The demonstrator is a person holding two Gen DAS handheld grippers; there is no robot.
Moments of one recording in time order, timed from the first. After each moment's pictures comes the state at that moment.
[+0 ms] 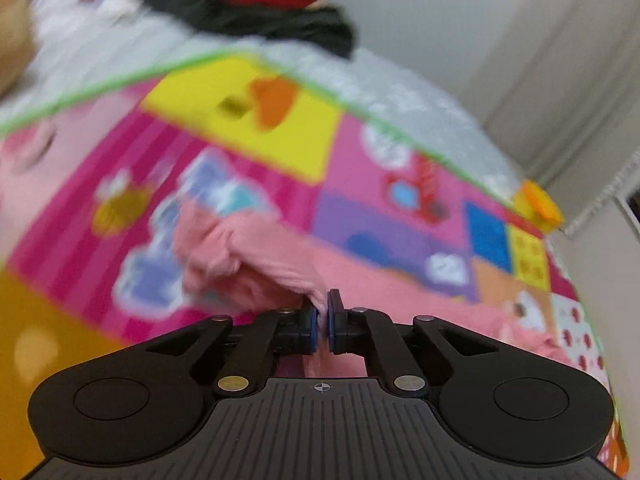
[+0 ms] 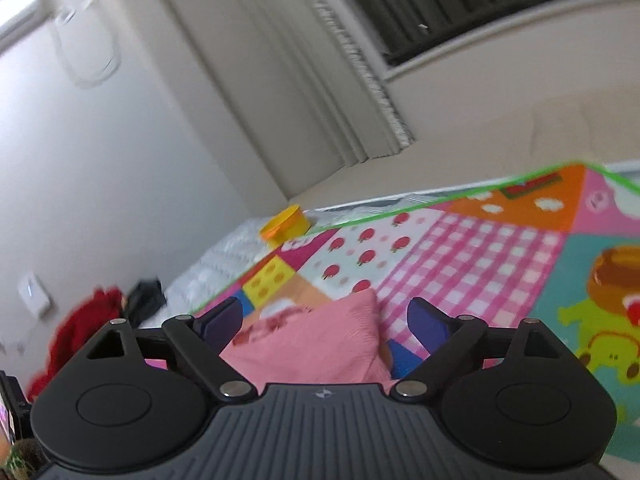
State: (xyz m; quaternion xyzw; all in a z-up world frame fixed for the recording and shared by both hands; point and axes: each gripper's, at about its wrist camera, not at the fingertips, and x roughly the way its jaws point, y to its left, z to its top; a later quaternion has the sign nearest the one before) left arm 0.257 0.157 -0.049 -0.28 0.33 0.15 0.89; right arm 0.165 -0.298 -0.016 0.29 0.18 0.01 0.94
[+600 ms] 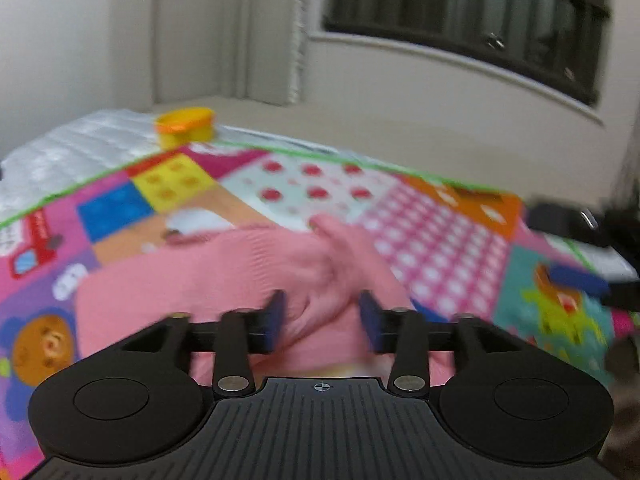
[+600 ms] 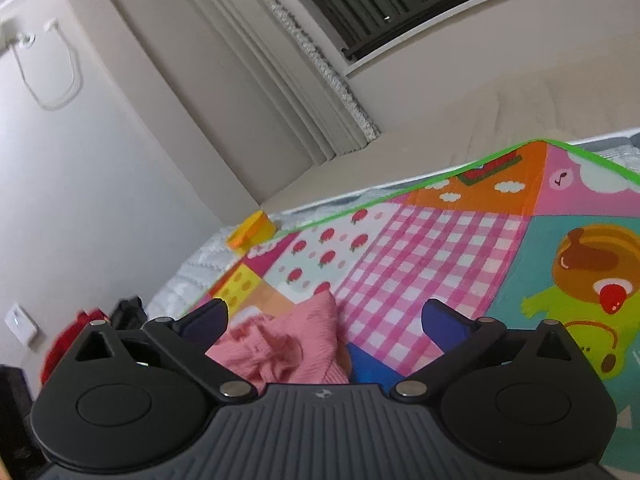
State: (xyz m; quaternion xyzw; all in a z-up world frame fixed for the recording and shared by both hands) left arm 0.250 -0.088 -0.031 0.04 0.31 -0.25 0.92; right arm 0.171 -0.322 -0.035 0.31 0.20 -0.02 0.93
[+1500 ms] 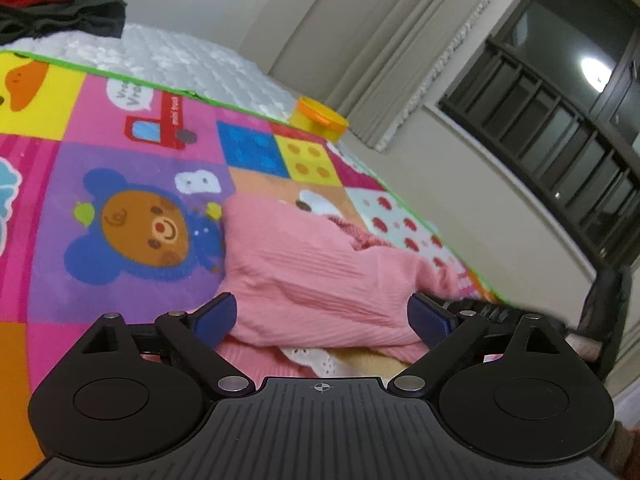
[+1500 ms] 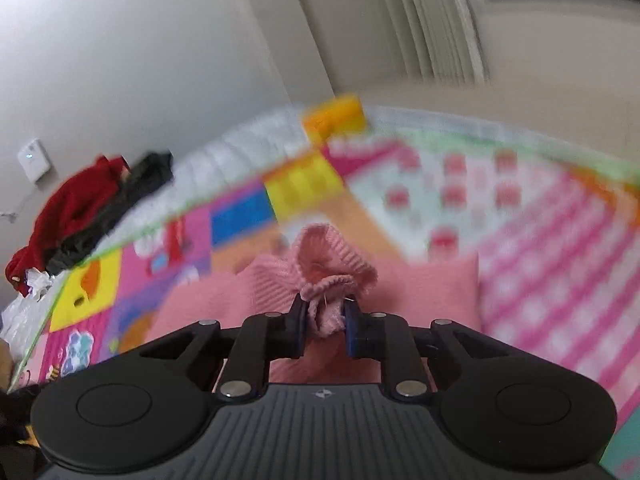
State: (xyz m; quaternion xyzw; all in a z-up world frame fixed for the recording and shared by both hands) left arm 0.253 0.067 -0.060 -0.24 0.31 -0.16 0.91; right arm 0.296 -0.219 -0.029 0.12 0.31 0.11 0.94
